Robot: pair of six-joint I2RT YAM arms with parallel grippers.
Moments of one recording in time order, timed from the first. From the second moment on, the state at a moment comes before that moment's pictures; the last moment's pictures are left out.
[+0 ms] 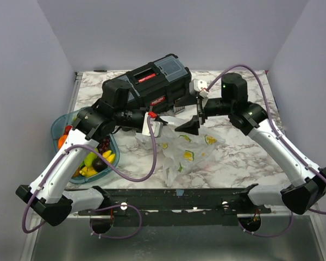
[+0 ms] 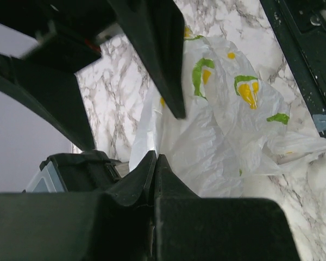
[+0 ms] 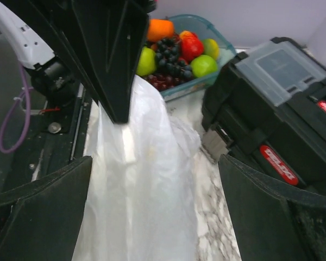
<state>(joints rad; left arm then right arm) -0.60 1.18 1.47 -0.86 0.84 1.08 0.54 1.28 1.35 -0.38 -0.95 -0.38</state>
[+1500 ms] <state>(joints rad) -0.16 1.19 1.22 -0.99 0.95 0.96 0.25 1.08 1.27 -0.41 -0.97 -0.14</state>
